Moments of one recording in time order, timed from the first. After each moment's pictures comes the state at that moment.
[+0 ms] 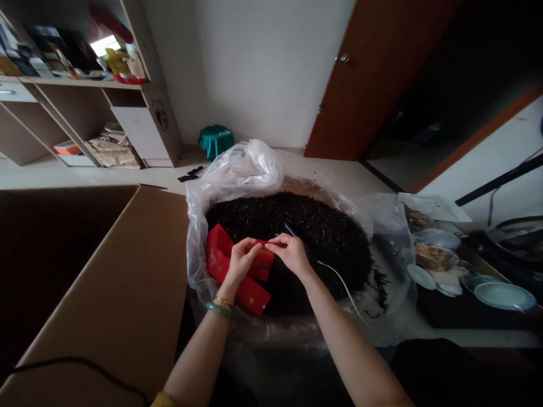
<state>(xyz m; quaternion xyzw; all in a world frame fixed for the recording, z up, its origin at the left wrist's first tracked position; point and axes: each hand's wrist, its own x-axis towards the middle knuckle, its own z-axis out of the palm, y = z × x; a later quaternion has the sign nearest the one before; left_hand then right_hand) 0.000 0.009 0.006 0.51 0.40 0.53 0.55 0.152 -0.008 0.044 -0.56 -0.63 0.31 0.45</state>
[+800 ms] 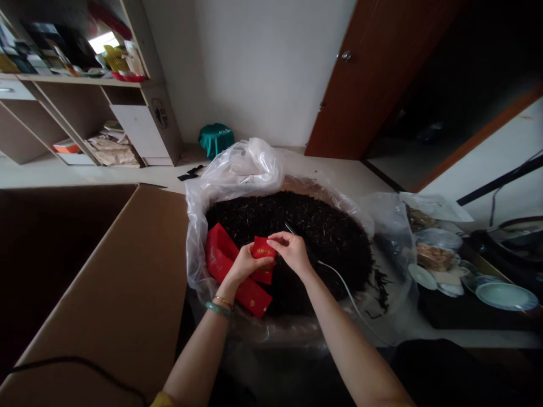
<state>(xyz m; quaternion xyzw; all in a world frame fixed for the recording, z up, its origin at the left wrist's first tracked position) 0.005 0.002 0.011 0.46 0.38 0.41 0.69 0.151 -0.006 0.042 -0.55 -0.57 0.36 0.49</state>
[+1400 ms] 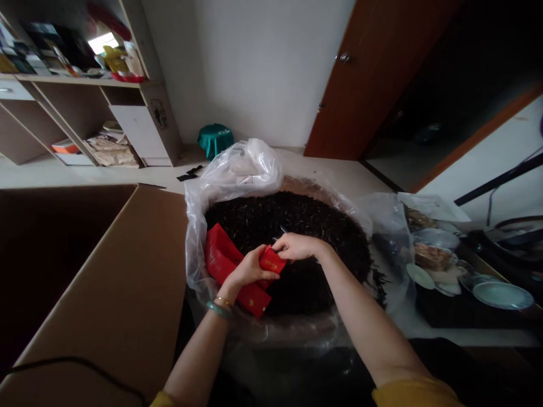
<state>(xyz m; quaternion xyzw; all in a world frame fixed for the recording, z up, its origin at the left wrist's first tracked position) 0.002 0.005 -0.001 0.69 0.41 0.30 0.52 0.186 0.022 0.091 -0.45 -0.75 0.47 -0.01</state>
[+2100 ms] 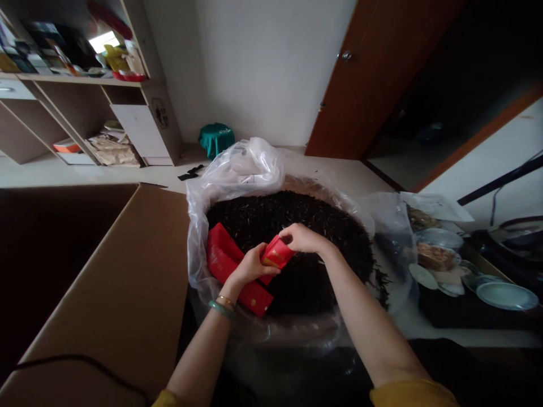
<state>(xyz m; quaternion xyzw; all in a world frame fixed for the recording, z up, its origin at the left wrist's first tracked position) 0.003 0.007 0.002 0.70 0.42 0.31 0.49 0.191 0.023 0.089 -0.52 -0.72 0.44 0.14</state>
